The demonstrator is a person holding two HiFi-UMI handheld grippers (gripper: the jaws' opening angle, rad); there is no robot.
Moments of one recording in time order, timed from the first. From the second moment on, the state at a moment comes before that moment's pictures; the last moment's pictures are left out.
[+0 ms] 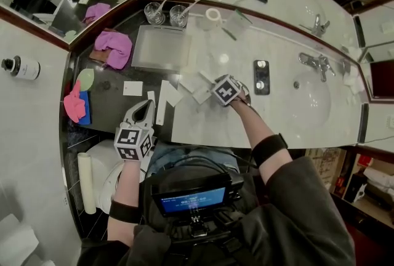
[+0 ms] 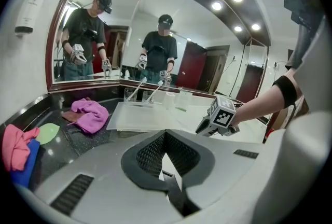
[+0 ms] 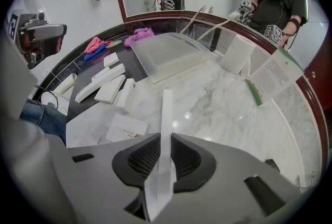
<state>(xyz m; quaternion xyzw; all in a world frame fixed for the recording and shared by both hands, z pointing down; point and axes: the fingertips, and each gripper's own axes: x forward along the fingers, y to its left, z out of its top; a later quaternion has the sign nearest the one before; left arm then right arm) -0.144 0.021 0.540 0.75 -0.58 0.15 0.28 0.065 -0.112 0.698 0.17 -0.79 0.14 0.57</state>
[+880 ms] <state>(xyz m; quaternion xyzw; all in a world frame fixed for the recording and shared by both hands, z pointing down) -0.136 -0.004 0.548 0.77 -0.56 0.15 0.27 0.038 -0.108 0.587 0.24 -0.87 0.04 0.42</state>
